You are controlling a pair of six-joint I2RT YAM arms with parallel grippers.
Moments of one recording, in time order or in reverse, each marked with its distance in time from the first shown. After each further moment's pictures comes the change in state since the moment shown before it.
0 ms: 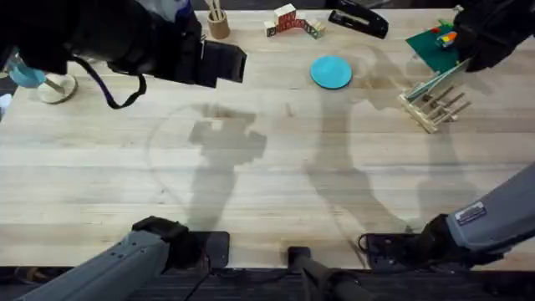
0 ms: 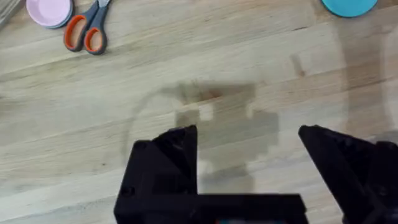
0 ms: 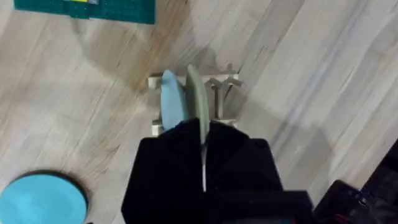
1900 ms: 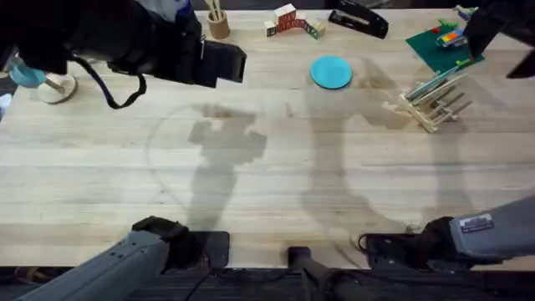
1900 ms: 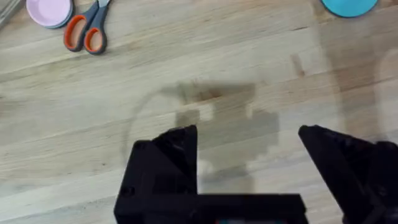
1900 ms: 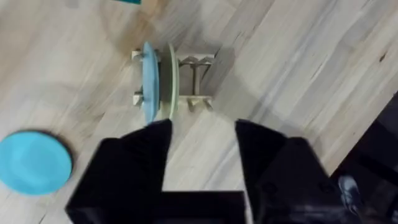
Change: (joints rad) left arm 0.000 0.000 0.000 0.000 0.000 0.000; right arm 0.000 -0.187 -0.025 -0.109 -0.021 -0.043
